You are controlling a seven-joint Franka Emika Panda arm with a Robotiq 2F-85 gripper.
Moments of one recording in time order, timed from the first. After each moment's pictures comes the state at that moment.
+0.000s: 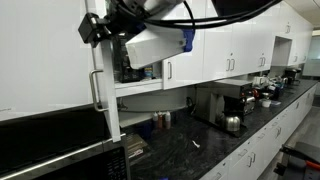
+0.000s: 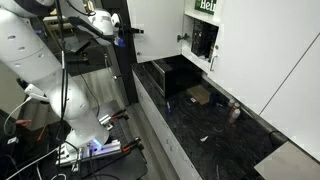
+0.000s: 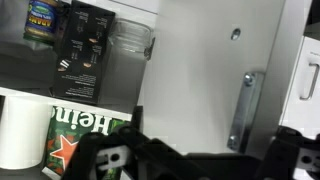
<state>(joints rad) 0.23 -0.11 0.64 -2.28 -1.73 2.38 1.91</state>
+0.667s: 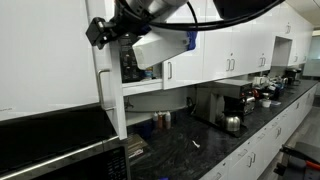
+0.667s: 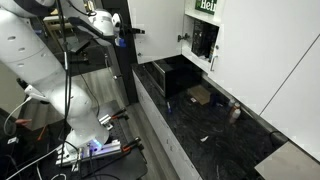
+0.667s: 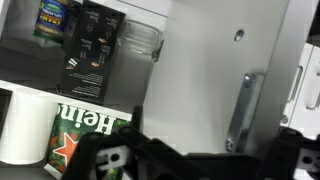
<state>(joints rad) 0.36 -0.12 0.50 -2.29 -1.72 2.36 1.86</state>
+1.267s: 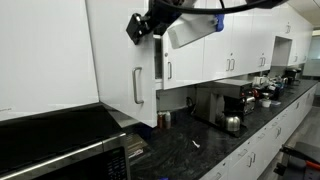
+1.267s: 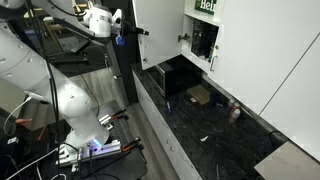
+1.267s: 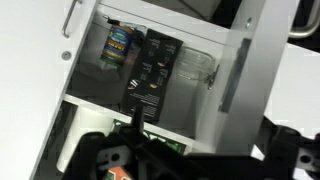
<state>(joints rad) 0.38 -0.31 0.38 -2.41 -1.44 2.36 1.60</state>
